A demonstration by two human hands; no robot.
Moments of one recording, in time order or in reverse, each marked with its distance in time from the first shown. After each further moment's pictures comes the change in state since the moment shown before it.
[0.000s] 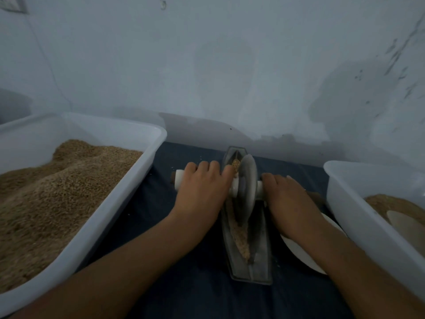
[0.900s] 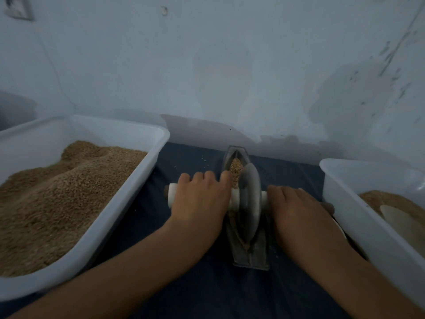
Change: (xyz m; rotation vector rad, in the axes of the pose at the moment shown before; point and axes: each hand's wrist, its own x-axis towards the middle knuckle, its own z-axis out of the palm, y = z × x) left_hand -0.033 0.010 -0.039 -0.022 -0.117 -0.067; right_hand -0.058 -0.030 -0.047 -0.040 0.019 0.037
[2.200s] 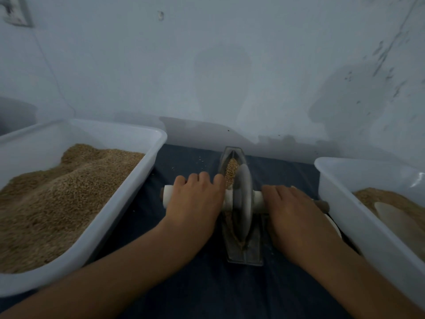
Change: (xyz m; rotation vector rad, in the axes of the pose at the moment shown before) left_hand -0.005 -0.001 -0.001 0.040 -0.005 0.020; right_hand -0.003 0.007 0.005 0.055 0.017 -0.063
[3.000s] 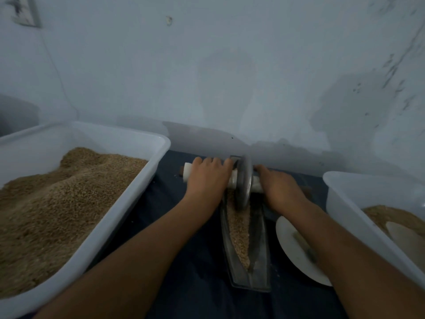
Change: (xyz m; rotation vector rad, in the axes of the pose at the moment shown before) left_hand 0.098 -0.015 0.050 -0.043 0.119 -0.029; right_hand 0.121 0.048 0.059 -0.023 -0.060 0.054
